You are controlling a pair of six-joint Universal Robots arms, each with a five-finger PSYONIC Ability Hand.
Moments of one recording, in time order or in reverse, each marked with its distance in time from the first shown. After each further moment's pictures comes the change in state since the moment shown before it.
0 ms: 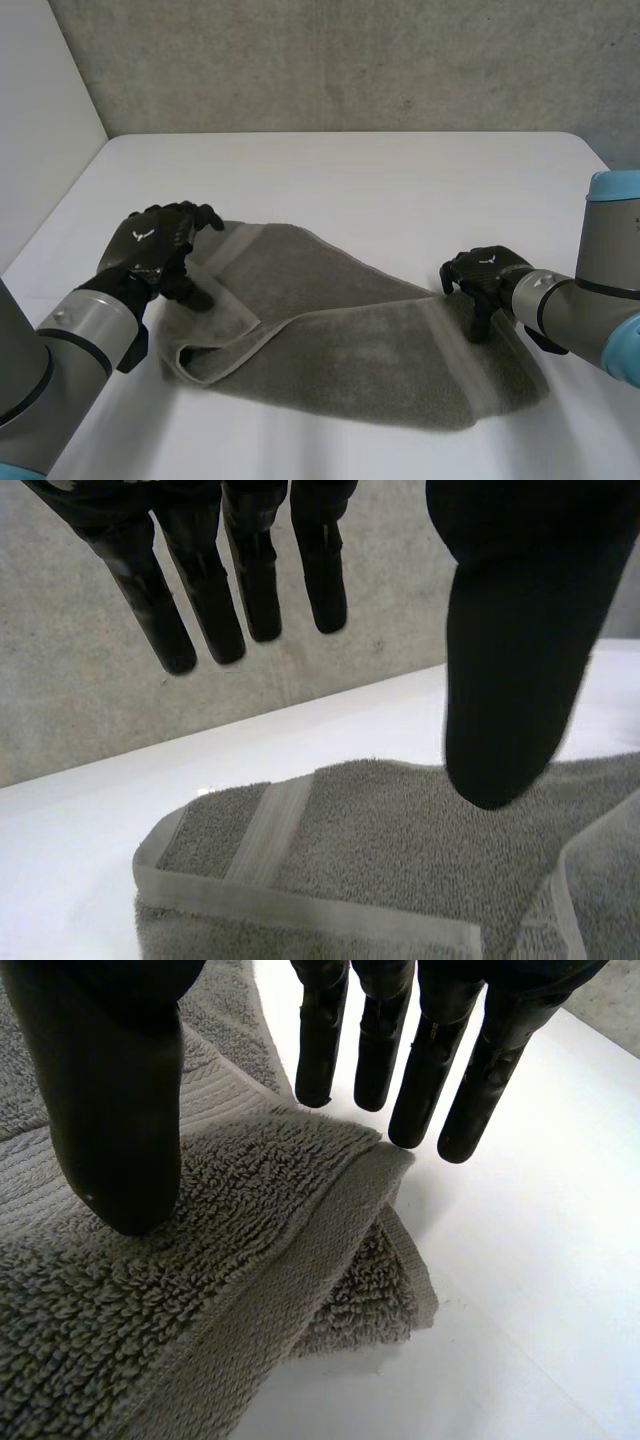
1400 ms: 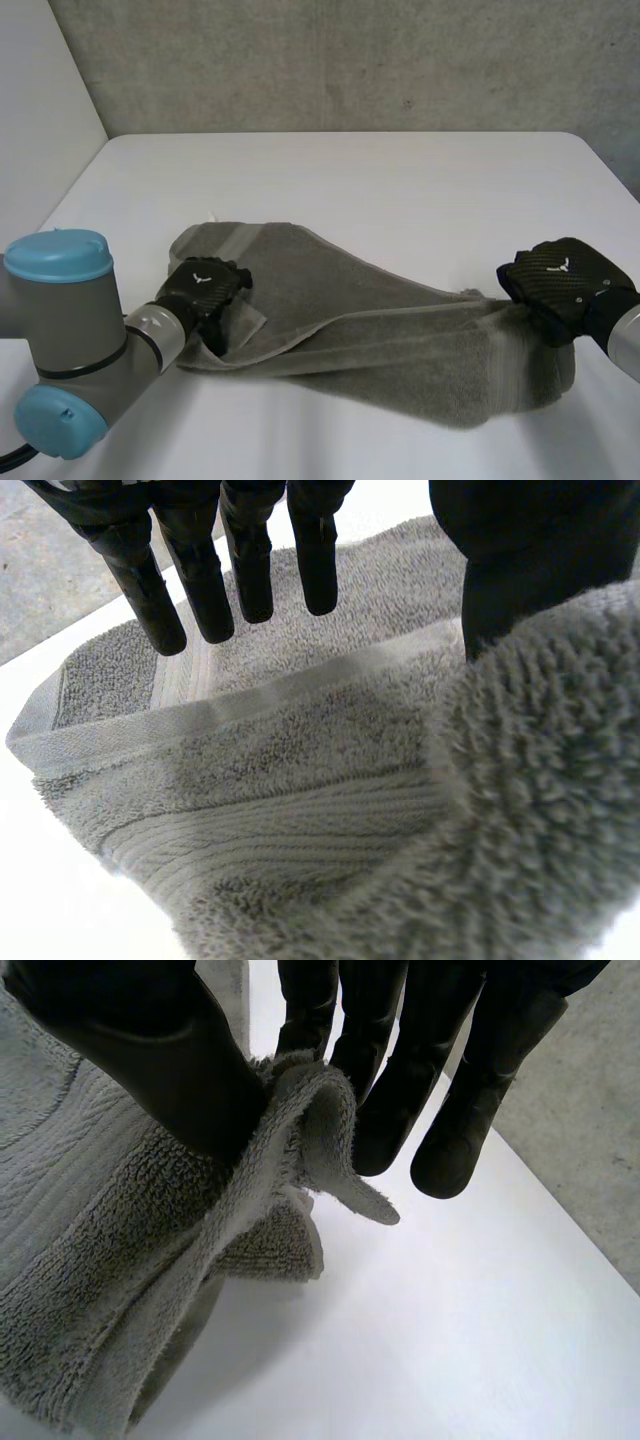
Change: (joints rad) left arm -0.014 -0.394 0.194 -0.089 0.062 0.378; right arm -0.180 -0.592 0.456 -0.010 -0.140 -0.228; left_hand -0.079 -0.075 -0.083 -0.084 -0.078; right_hand 0.814 0.804 0.810 0.817 0.823
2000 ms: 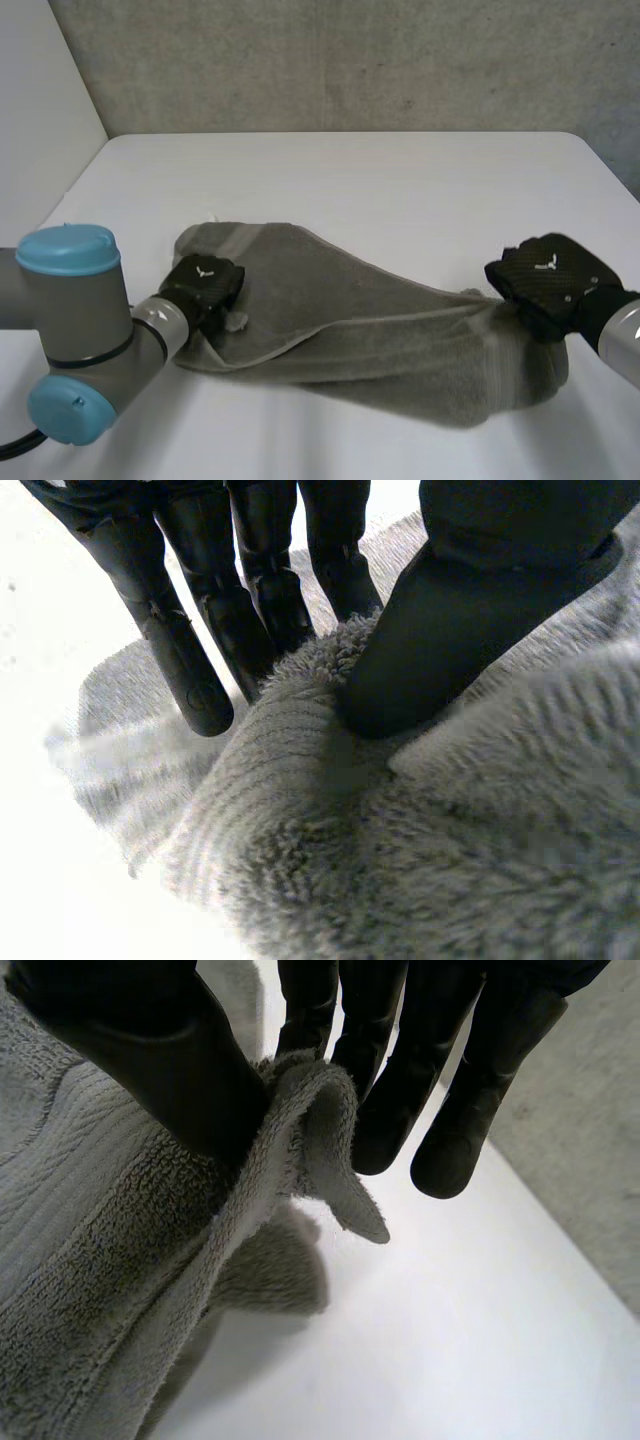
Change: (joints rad) left arm -0.002 -0.035 0.053 0.009 -0.009 0.058; right arm 0.017 0.011 -0.009 -0.042 -0.042 -0.010; left_hand 0.772 0.824 0.821 0.825 0.793; right_hand 0.000 0.000 0.009 0.000 0.000
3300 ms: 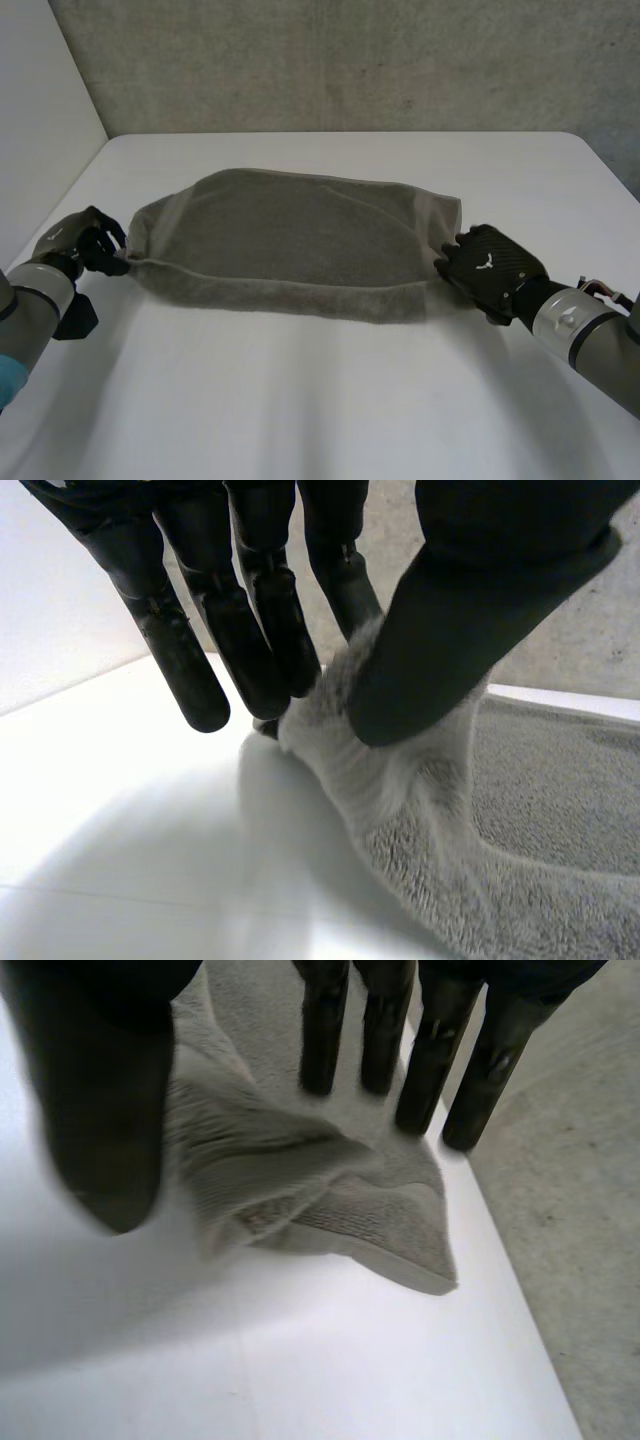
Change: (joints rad) left arm 0.345 0.165 -0.112 0.098 -0.067 -0.720; right arm 0.056 0.338 -0.074 -0.329 -0.120 -0.250; left_hand -0.143 -0.196 -0.191 -0.177 -0.150; right_hand -0.851 -0.857 -0.848 -0.845 -0.858
